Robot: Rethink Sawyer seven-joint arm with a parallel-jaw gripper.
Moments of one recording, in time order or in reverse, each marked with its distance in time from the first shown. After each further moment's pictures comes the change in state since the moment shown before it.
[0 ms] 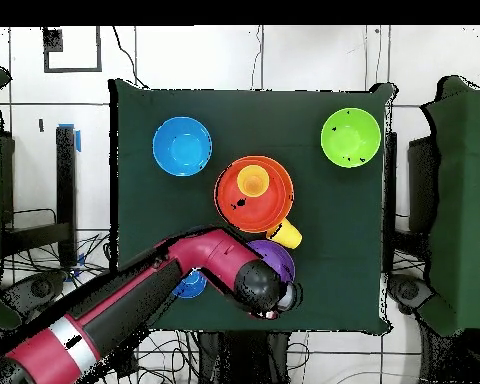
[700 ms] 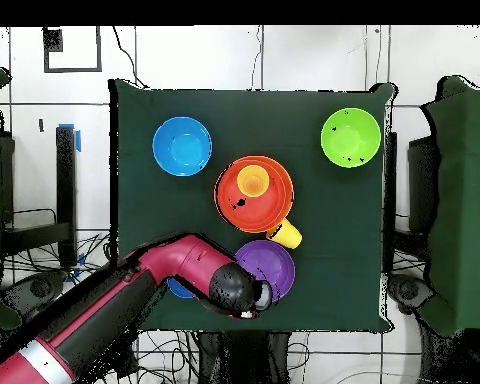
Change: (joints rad) arm 0.085 -0.051 0.039 0.013 0.006 0.000 0.000
